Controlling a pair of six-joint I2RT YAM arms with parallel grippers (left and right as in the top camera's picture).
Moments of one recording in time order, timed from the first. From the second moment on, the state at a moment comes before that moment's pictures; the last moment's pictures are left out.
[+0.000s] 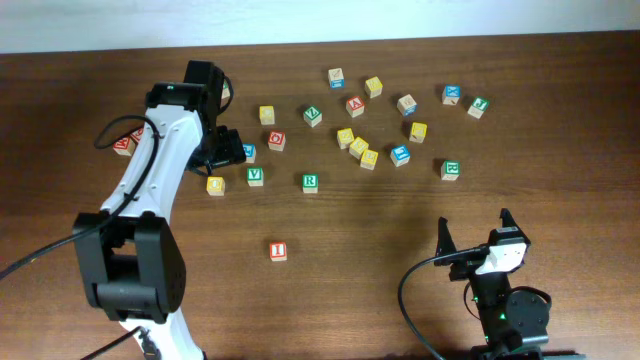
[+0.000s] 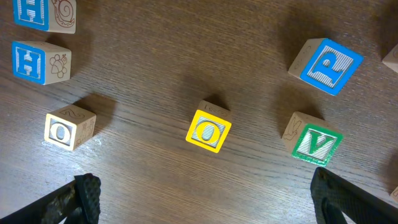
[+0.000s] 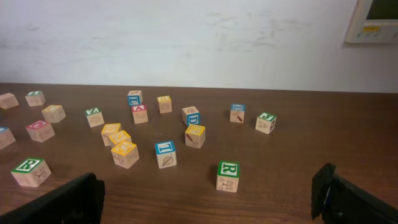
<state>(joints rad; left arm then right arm) -0.12 1.98 1.68 -1.19 -0.19 -0.40 0.06 0.01 0.01 -0.08 -0.02 0.02</state>
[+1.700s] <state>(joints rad) -0.35 1.98 1.65 -1.03 -0.17 -0.28 0.06 0.01 0.01 -0.08 -0.02 0.02</state>
